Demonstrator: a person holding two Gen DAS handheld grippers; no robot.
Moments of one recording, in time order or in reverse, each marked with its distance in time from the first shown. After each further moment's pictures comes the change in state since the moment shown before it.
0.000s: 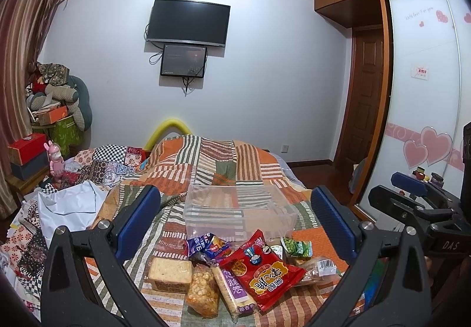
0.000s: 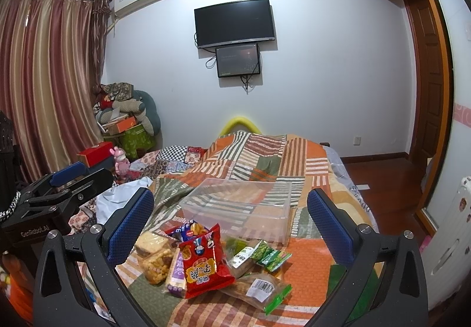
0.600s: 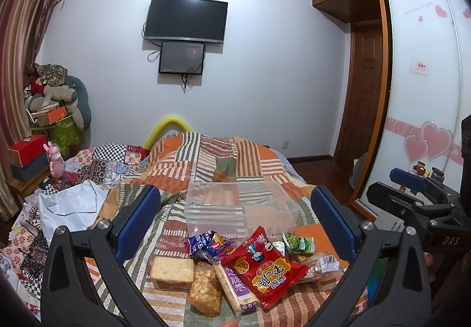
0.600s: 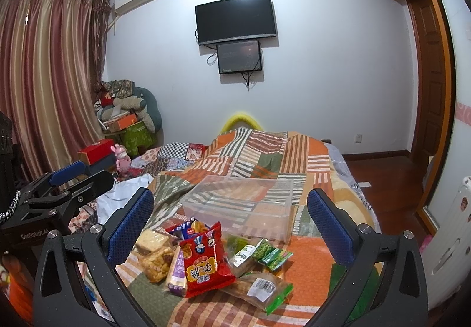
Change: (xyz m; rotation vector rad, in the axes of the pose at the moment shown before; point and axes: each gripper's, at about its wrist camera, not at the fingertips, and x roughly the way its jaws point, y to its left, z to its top) left arm 0.003 0.001 -0.001 0.015 0.025 0.000; right arm 0.005 -0.001 -0.001 -0.002 0.019 0.003
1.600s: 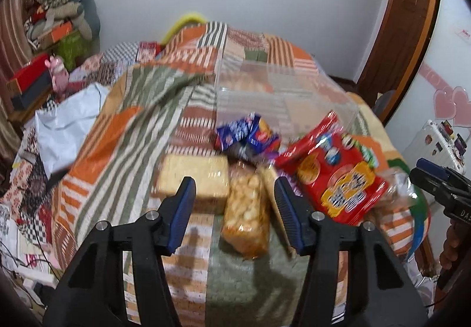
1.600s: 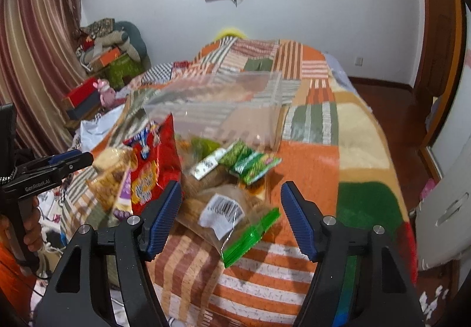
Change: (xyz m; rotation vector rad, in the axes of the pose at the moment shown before) left arm 0.090 0.058 -0.103 -0.100 0.501 0.074; right arm 0.063 -0.054 -0.084 0.071 0.414 0.008
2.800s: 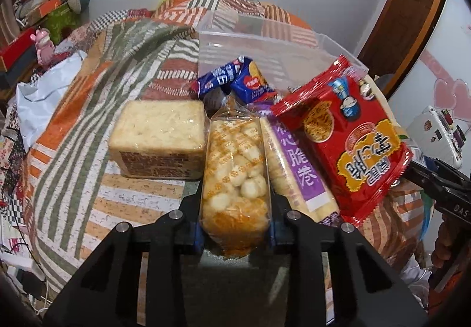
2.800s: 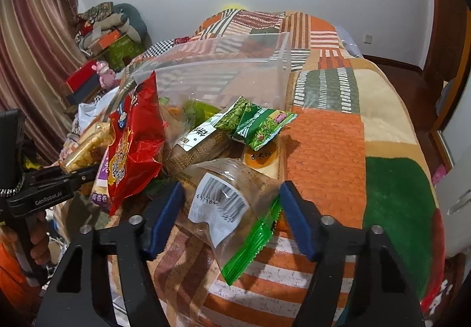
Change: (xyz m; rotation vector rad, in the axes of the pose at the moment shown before) left arm 0.048 -0.010 -0.028 -0.018 0.111 -0.046; right arm 0.040 -0.007 -0.011 0.009 0.087 0.031
